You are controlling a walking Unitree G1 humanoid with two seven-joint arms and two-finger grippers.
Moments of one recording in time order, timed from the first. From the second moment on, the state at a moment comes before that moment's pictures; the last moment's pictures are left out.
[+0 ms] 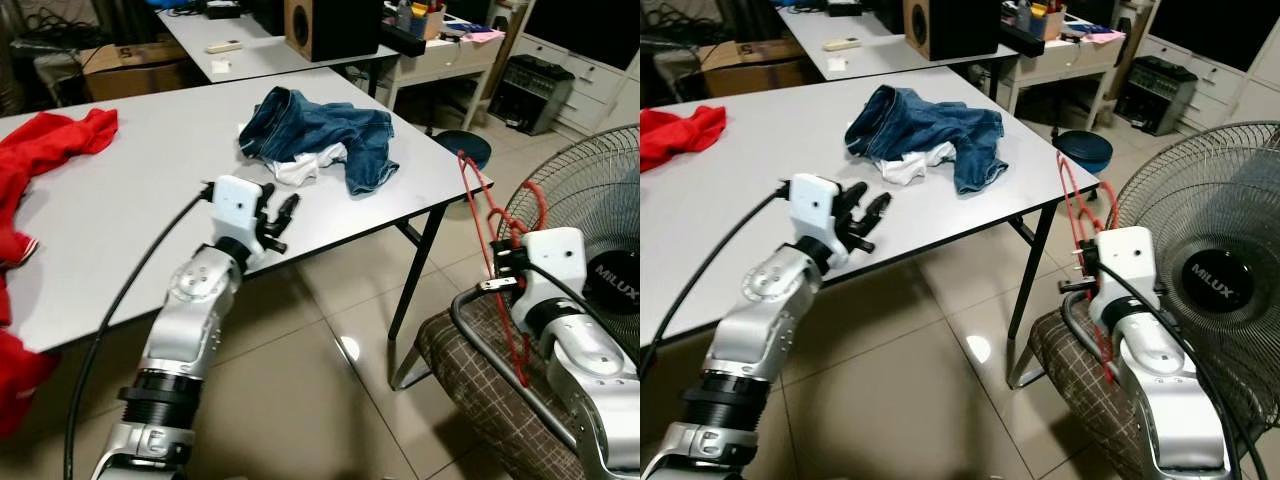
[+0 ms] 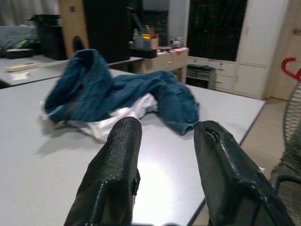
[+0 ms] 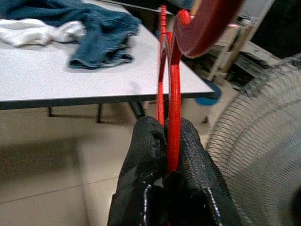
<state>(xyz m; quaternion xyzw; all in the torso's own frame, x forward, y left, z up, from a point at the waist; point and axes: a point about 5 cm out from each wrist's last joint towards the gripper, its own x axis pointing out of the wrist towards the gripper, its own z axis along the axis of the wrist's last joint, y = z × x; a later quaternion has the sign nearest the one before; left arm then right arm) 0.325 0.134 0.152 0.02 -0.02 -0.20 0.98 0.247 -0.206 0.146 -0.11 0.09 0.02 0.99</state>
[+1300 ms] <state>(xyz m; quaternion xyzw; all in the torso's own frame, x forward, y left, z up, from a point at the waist) 0.325 0.132 0.144 0.00 -0.01 -0.20 0.98 0.245 -0.200 0.151 -0.11 0.07 0.05 0.99</state>
